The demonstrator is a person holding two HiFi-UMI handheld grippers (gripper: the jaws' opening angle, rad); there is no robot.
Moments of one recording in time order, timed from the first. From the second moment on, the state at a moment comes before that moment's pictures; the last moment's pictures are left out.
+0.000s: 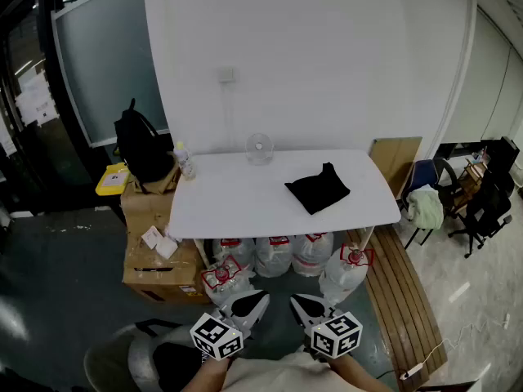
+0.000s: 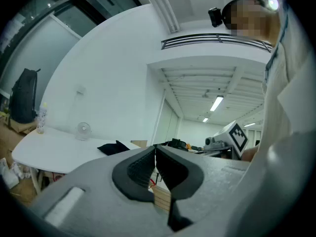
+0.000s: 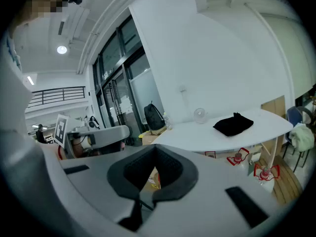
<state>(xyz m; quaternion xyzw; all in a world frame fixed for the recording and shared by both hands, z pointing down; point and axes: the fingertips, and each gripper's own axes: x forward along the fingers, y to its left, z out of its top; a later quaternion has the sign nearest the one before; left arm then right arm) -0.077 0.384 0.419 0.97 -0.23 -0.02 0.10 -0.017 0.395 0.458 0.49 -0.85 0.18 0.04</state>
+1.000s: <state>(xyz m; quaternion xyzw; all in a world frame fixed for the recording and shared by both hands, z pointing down) -0.104 0.379 0.425 0.96 -0.25 -0.02 0.12 -0.046 0.385 0.451 0.47 -0.86 0.19 0.01</state>
